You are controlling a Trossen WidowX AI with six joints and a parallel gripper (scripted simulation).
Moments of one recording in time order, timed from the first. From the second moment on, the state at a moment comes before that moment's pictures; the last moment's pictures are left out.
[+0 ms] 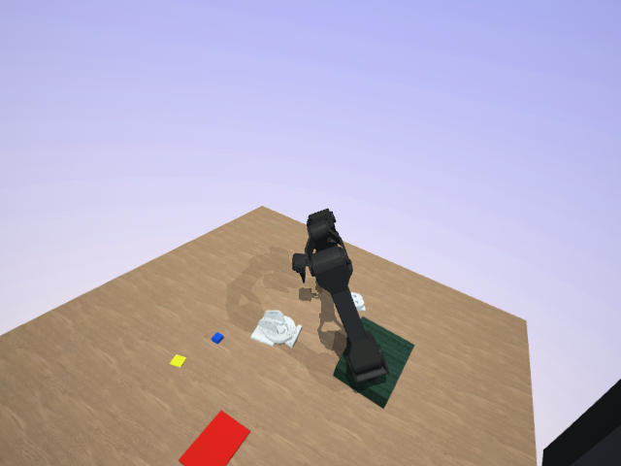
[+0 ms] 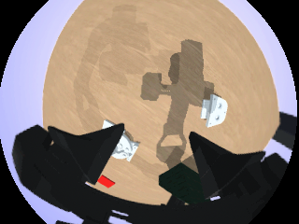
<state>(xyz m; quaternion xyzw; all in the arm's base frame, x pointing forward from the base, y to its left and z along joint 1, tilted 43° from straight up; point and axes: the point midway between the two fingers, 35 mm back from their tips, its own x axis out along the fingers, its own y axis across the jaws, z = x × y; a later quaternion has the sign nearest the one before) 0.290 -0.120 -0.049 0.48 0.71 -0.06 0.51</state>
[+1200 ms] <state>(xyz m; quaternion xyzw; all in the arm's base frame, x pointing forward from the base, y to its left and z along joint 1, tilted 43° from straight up) 0.241 -0.182 -0.093 0.64 0.63 -0.37 0.25</state>
